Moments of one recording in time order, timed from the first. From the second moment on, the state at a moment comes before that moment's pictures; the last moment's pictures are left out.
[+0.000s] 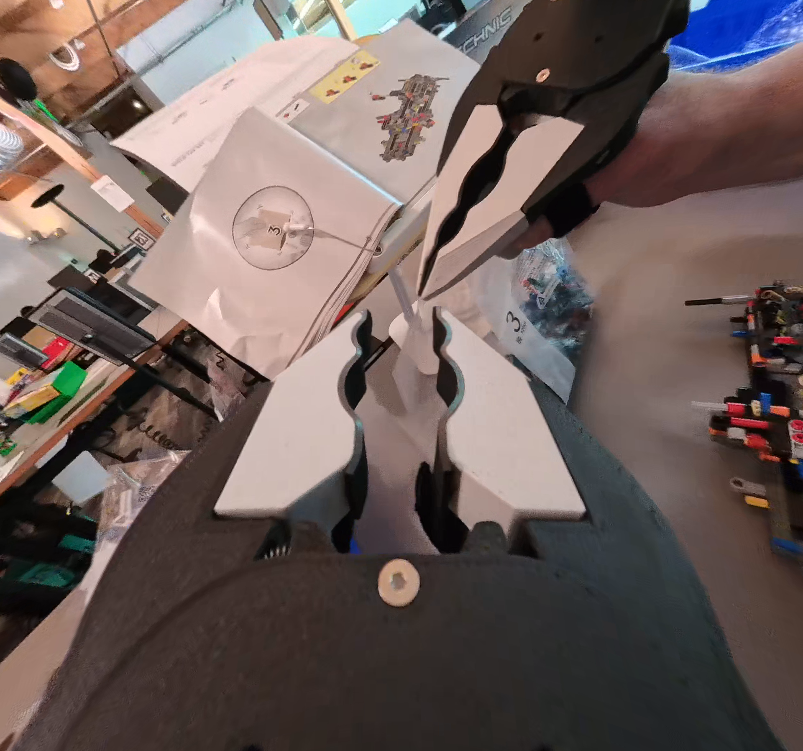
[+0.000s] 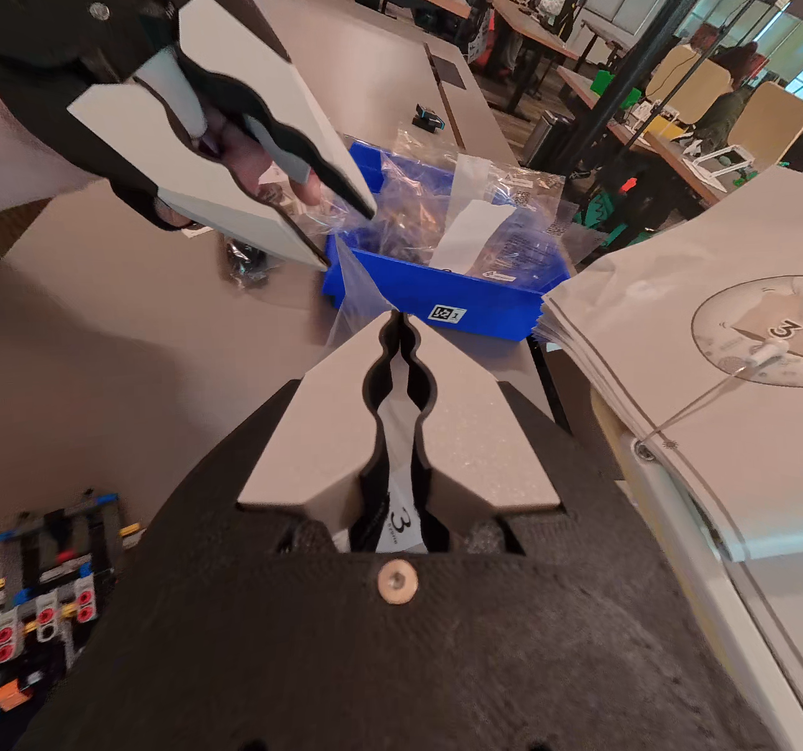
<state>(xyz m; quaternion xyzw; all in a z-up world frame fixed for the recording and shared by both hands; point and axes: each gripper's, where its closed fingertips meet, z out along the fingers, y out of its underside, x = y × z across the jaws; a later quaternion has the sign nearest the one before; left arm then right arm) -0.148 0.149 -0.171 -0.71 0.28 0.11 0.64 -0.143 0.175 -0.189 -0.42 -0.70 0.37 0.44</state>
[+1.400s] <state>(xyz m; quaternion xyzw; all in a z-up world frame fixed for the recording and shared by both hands) -0.094 0.107 -0.214 -0.78 0.21 -0.17 0.57 -0.097 0.102 -0.214 -0.23 -0.82 0.06 0.52</state>
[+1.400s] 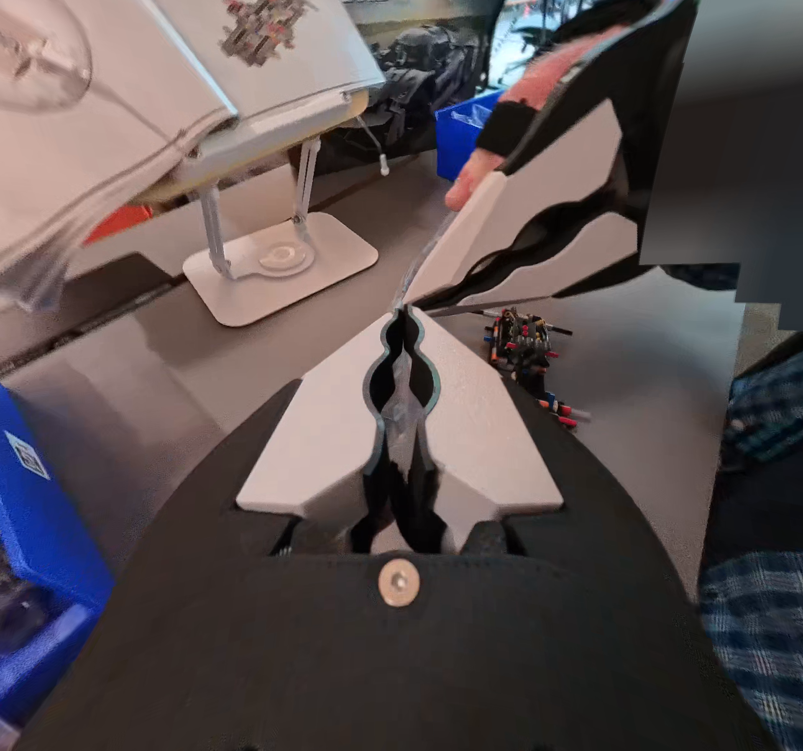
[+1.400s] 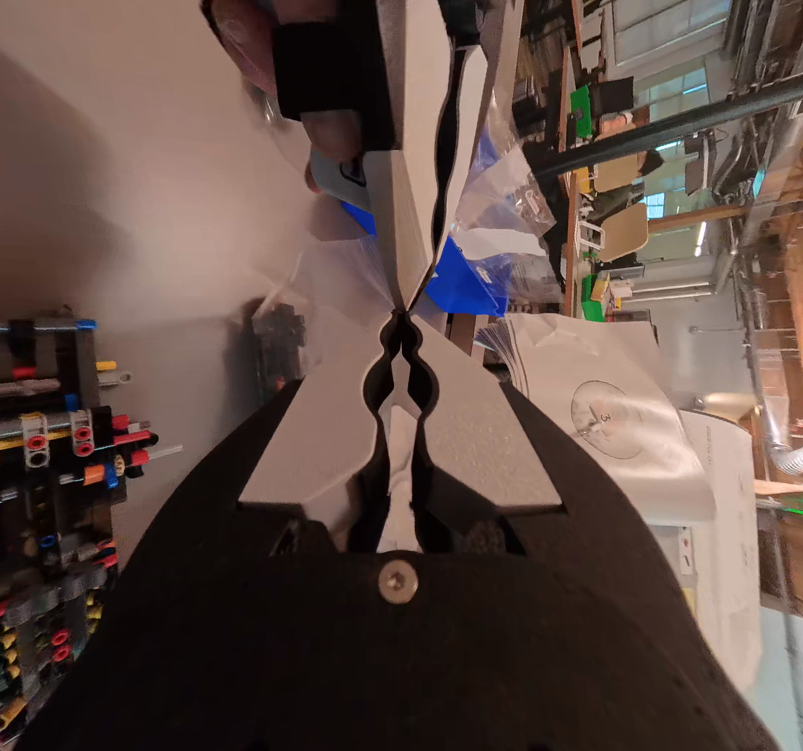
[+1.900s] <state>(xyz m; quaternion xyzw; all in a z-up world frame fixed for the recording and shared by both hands) -0.145 0.125 -0.242 -0.80 0.10 -0.10 0.58 -0.100 0.098 -0.243 -0.25 -0.83 0.10 0.49</state>
